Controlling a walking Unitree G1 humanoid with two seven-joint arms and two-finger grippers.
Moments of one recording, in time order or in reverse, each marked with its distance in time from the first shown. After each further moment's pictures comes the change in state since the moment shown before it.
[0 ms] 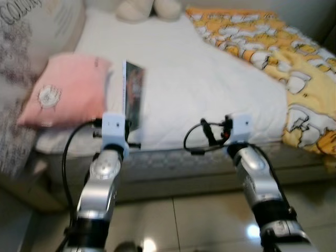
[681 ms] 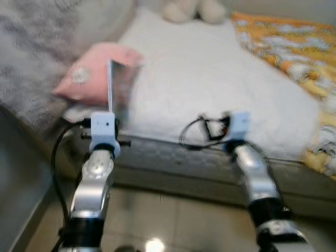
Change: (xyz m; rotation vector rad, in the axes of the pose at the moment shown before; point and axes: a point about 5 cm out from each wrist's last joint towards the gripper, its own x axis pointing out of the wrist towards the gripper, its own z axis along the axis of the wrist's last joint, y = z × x) left arm -0.002 0.021 -0.001 0.010 -0.005 0.144; right arm -0.003 -0.019 0.012 0.018 -0.087 -0.181
